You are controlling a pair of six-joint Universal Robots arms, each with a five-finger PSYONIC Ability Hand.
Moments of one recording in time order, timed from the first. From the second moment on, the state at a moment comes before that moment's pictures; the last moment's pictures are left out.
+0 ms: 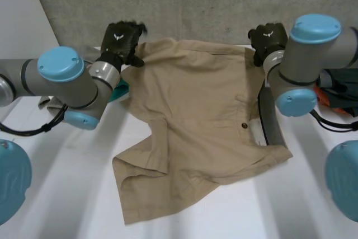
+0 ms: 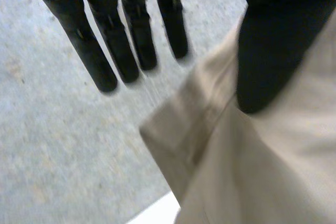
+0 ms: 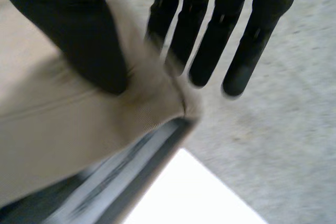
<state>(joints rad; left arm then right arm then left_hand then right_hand) 4.33 -2.46 -0.88 3.58 -1.39 3.26 1.95 -0.55 0.46 0.08 1.64 2.74 0.52 0.62 0.63 0.61 0.44 0.76 0.79 0.82 0.84 0.64</state>
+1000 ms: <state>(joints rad) 4.20 -2.13 -1.69 3.64 -1.45 3.59 1.74 -1.30 1.77 0.09 1.22 2.44 1.17 1.19 1.19 1.20 0.99 0.22 0.21 0.21 0.21 0.04</state>
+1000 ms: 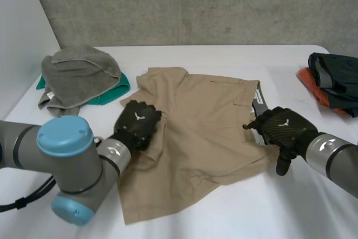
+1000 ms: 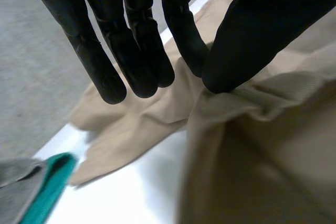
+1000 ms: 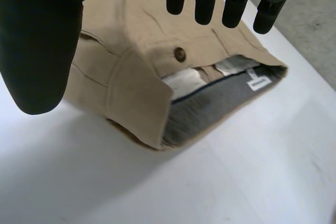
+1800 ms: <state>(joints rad) 4.16 -1.66 -1.95 3.40 -1.53 3.47 1.68 -1.30 1.92 -0.08 1.05 2.21 0.47 0.47 0.47 0.46 0.29 1.06 1.17 1.16 1.16 0.98</state>
